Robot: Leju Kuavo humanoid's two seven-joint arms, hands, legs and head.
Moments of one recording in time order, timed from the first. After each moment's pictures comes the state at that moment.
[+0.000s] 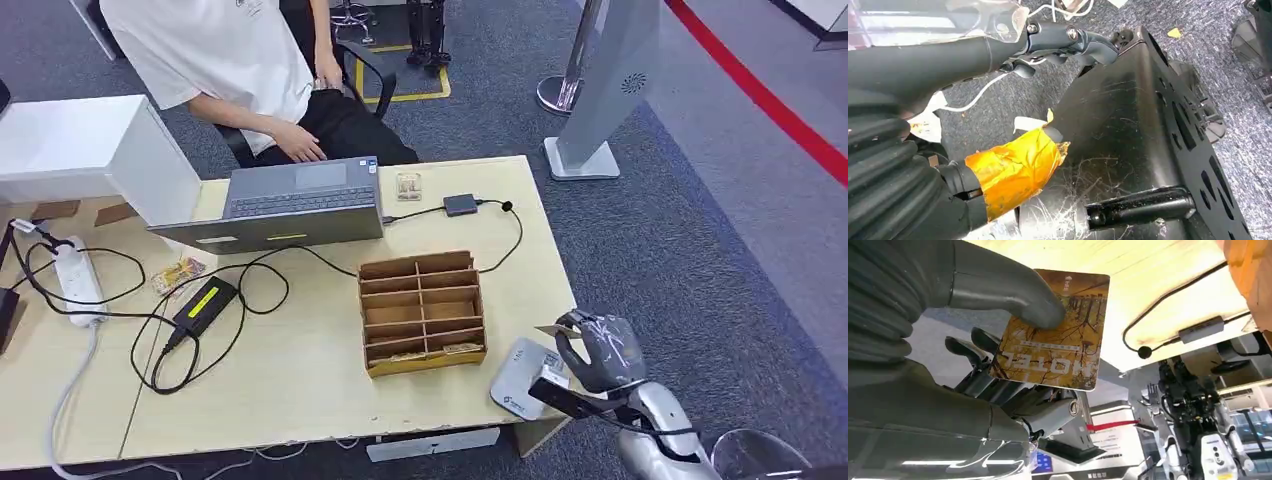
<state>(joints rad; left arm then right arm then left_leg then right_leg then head) -0.28 -0.28 -0.50 -0.22 -1.37 -0.36 0.04 -0.07 -0.21 0.21 -1.20 0.84 -0.35 -0.38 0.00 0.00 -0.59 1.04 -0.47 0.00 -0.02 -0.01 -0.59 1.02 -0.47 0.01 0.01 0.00</state>
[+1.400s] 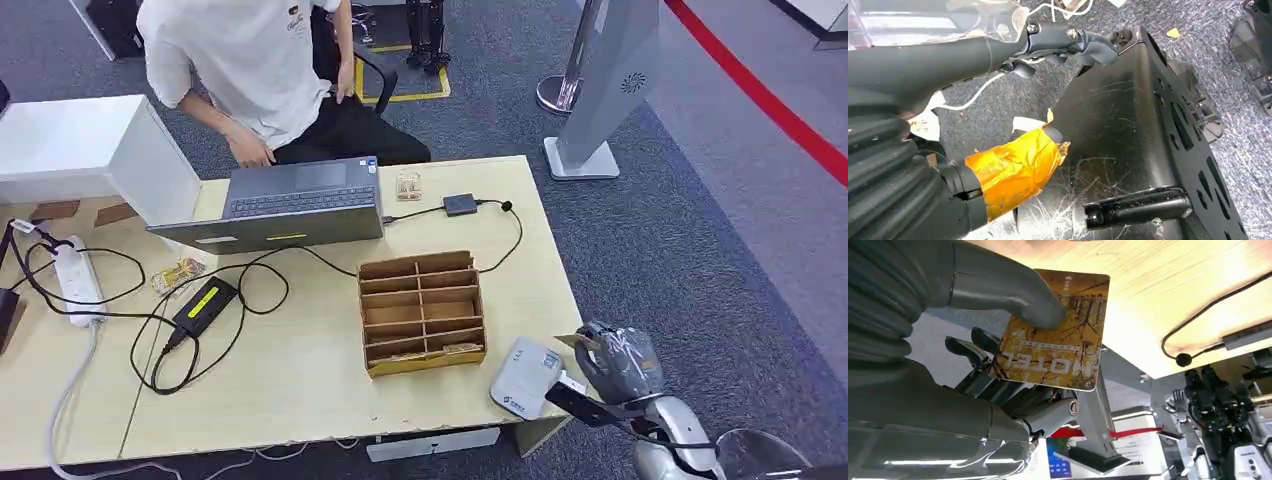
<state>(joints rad) -0.28 -0.28 -0.50 -0.22 -1.37 -0.36 0.04 -0.02 -0.21 0.13 -1.18 0.85 -0.35 -0.39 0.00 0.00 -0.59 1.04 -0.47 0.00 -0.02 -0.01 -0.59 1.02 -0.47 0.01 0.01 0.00</state>
